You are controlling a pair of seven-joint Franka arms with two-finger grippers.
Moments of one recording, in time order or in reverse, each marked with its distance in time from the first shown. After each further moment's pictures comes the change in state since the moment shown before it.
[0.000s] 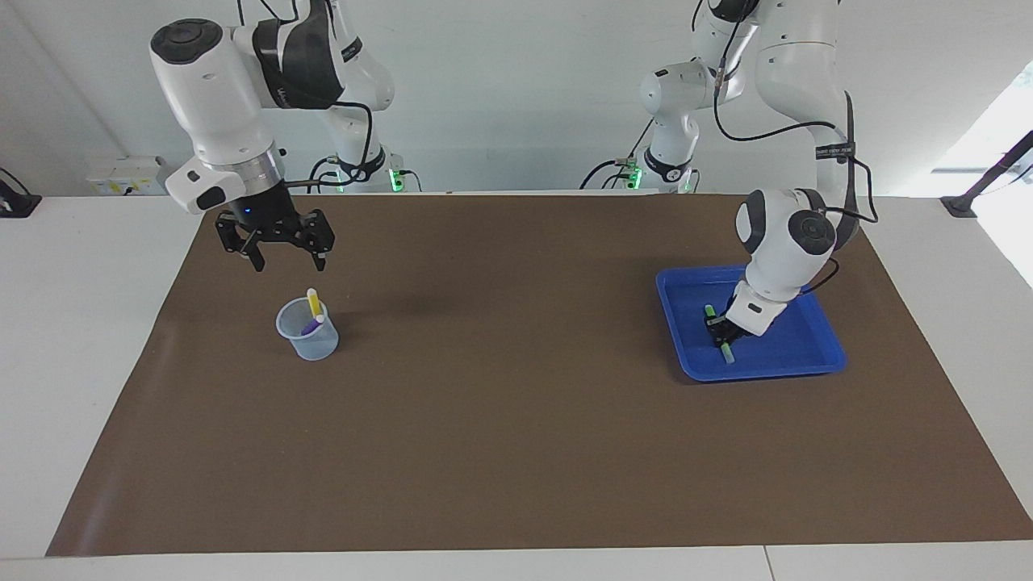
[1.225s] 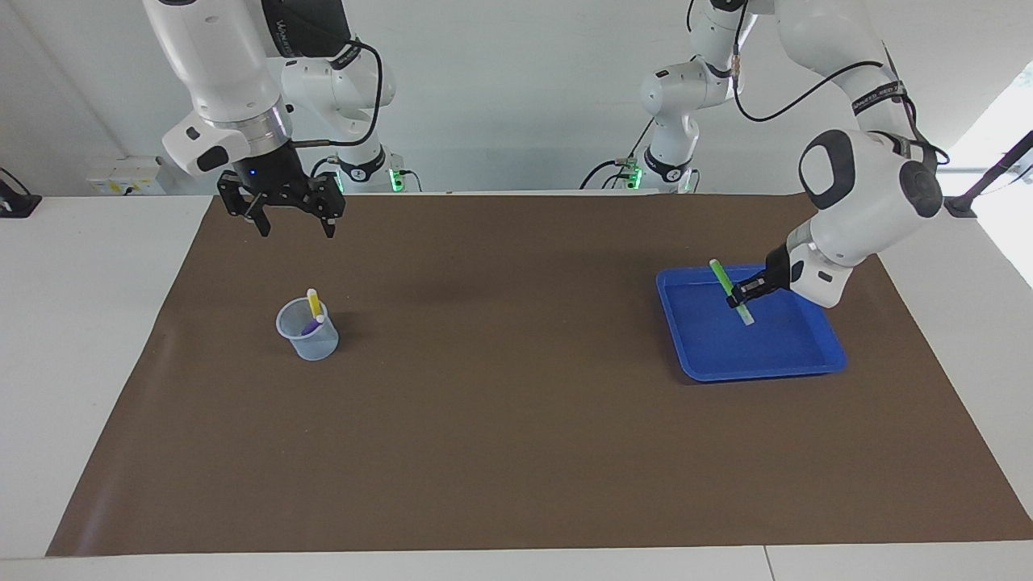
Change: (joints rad) left arm 0.032 -0.092 0.012 0.331 -0.330 -0.558 -0.243; right arm 0.204 0.044 -0.177 0.220 -0.010 -0.248 0.051
